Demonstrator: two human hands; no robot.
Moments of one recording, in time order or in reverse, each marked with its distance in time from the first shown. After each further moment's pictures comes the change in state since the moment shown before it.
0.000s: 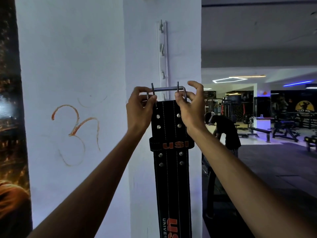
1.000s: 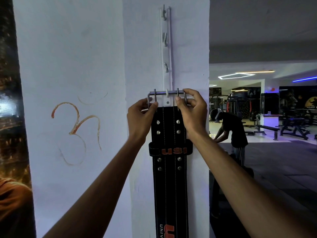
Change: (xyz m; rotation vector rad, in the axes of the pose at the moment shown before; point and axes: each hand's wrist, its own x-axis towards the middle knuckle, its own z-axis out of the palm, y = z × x) left_hand -0.001 -0.052 0.005 -0.037 -0.008 -0.198; right_hand 0.006 0.054 0.012 -0.039 0.030 0.011
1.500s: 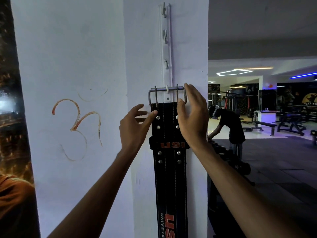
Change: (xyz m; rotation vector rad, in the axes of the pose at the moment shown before) left_hand -0.033 -0.011 -0.030 0.349 0.030 0.068; right_hand -0.035 -0.015 -0.009 -0.411 0.045 -0.356
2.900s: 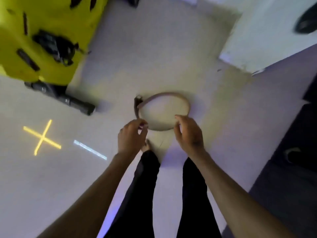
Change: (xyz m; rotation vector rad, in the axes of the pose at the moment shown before) left_hand -0.845 -0.240 -0.470 0.801 -0.642 -1.250; right_hand -0.928 -0.296 -0.221 -0.006 -1.615 0.601
